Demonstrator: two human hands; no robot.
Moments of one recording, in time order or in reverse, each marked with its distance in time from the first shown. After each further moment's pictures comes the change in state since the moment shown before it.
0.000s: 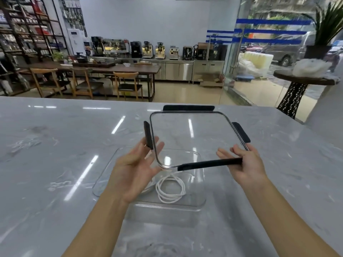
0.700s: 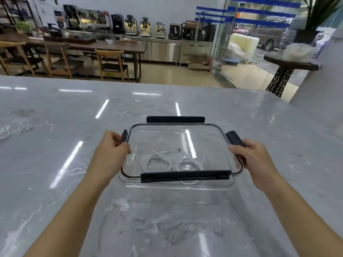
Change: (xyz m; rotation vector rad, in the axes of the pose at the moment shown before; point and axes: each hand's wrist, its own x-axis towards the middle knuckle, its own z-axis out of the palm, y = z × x) left_hand -0.016 0.070 -0.064 1.291 0.532 0.136; right_hand -0.058 0.037 0.016 -0.955 -0.062 -0.212
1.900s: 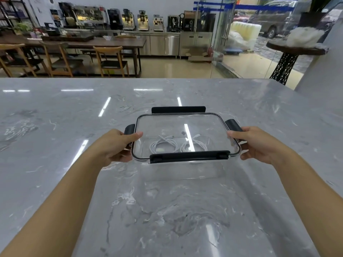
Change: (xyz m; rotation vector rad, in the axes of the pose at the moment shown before) left_hand 0.046 -0.003 -0.006 -0.015 -0.387 -0.312; right_hand 0.036 -0.001 -0.015 -0.090 -0.347 0.238
